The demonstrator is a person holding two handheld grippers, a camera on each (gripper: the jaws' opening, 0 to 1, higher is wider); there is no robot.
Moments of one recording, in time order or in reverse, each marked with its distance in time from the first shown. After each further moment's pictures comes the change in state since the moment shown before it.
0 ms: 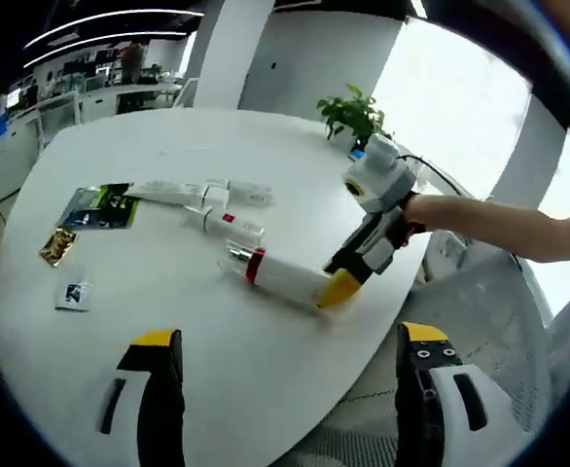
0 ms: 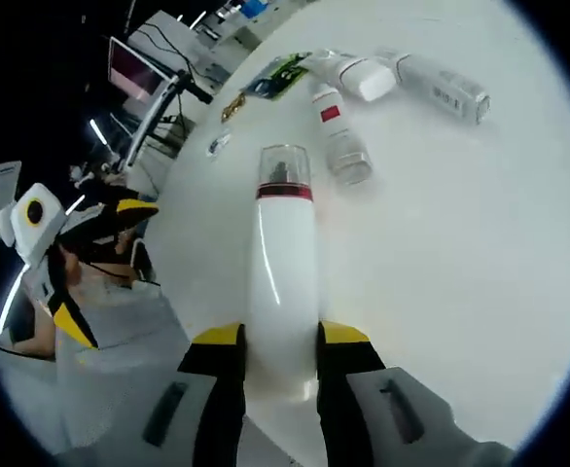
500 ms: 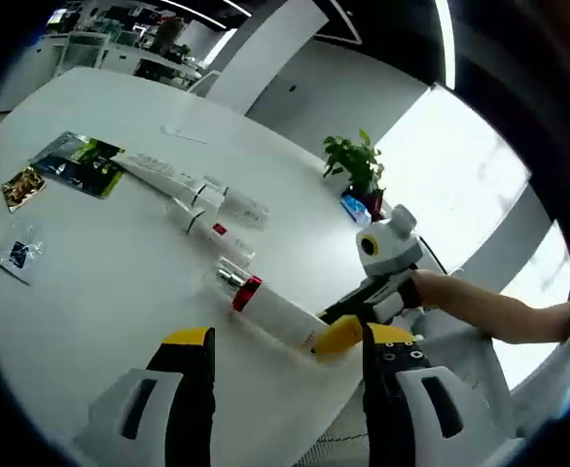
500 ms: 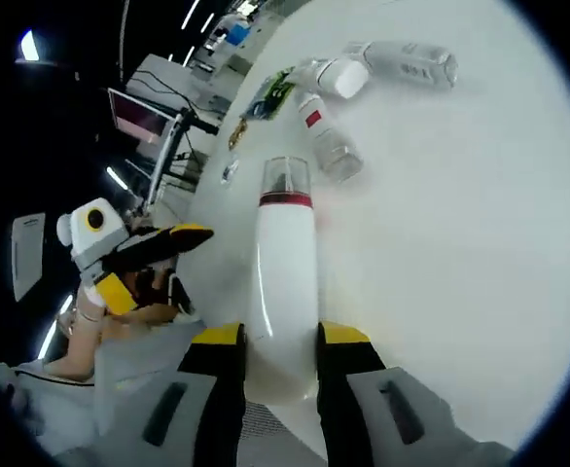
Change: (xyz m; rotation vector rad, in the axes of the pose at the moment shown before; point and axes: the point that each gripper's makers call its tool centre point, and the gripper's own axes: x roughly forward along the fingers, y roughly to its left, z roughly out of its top) left arm 0.039 0.009 0.023 -0.296 -0.116 -0.154; right arm -0.007 0.008 0.002 0.165 -0.091 0.145
